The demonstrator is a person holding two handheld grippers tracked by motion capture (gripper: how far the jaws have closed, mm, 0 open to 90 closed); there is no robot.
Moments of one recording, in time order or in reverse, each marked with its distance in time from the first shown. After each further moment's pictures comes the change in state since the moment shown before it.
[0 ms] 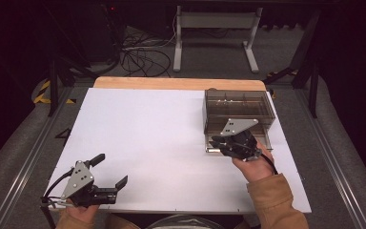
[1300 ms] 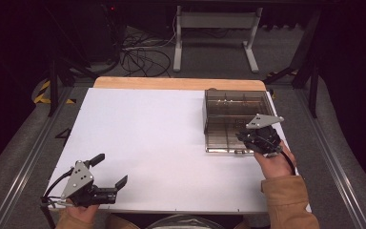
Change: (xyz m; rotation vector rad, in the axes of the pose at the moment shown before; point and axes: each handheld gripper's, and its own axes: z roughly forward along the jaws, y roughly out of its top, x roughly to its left) left arm 0.001 0.000 0.000 0.000 0.001 -0.002; right arm -0.045 -0.046 -0.021 0.061 -0.209 0.153
